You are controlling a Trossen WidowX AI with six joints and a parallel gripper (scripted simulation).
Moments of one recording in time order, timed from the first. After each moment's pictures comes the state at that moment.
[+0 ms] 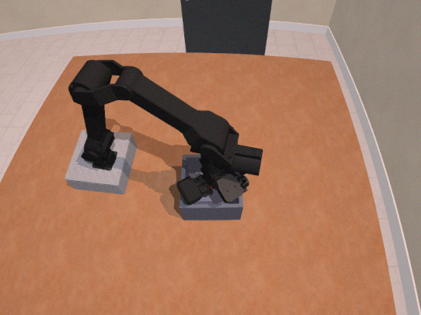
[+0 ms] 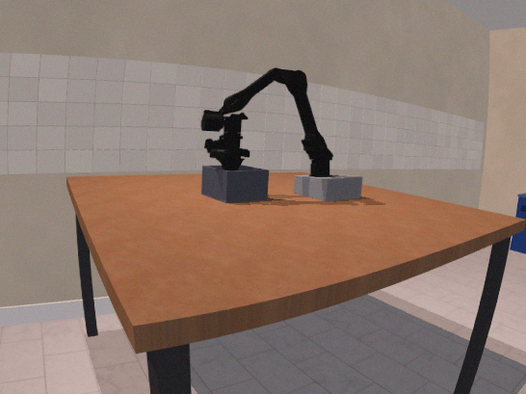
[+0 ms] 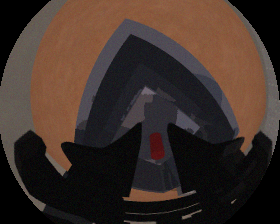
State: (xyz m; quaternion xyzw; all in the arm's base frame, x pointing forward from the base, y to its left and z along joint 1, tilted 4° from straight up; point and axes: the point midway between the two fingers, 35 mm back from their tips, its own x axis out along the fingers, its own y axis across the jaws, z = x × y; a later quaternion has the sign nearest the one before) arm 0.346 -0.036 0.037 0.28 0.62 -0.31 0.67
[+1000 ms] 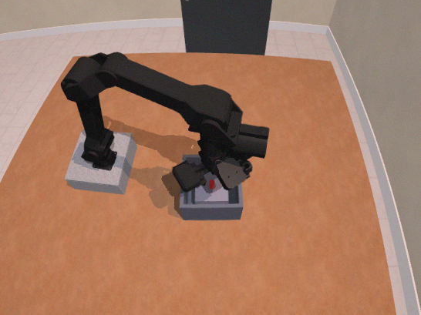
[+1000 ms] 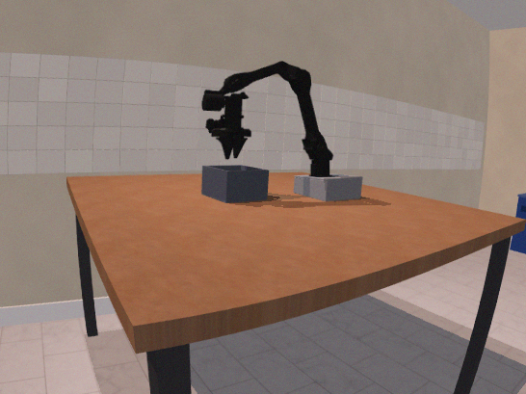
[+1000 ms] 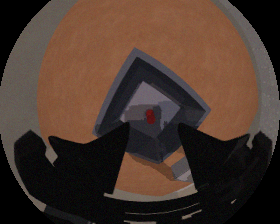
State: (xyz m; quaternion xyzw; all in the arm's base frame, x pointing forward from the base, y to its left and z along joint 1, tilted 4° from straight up) arm 0.341 -0.030 0.105 0.28 0.63 -0.31 0.66
